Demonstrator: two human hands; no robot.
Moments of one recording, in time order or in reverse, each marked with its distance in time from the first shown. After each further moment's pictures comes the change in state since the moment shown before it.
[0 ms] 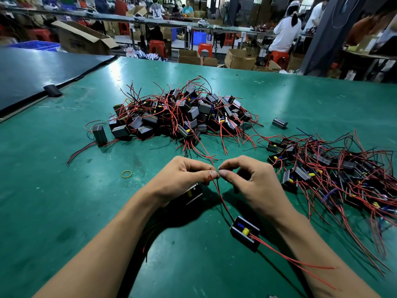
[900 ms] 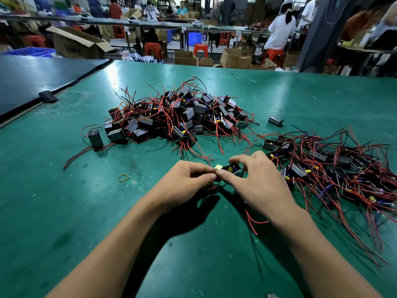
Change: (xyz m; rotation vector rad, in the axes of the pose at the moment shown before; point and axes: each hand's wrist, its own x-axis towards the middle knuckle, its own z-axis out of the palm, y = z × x) left_hand 0.003 -0.004 0.013 0.175 0.032 -0.006; right_hand 0.003 -0.007 -0.008 -0.531 -0.010 0.315
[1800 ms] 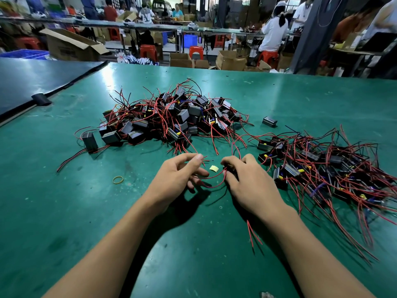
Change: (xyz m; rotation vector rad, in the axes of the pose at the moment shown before) left_hand 0.009 -0.004 0.003 -0.241 0.189 -0.017; right_hand 0.005 0.013 0.016 -0.096 -0.004 -0.086
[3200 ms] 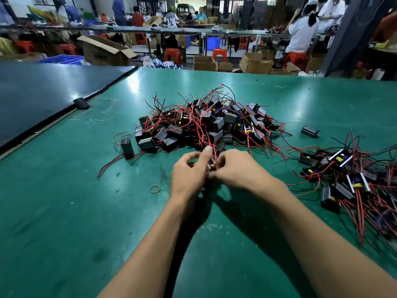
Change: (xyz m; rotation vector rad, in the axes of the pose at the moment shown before) left_hand 0.025 -0.003 -0.040 -0.052 0.469 -0.088; right_hand 0.080 -0.098 0.016 0.154 -0.393 0.048
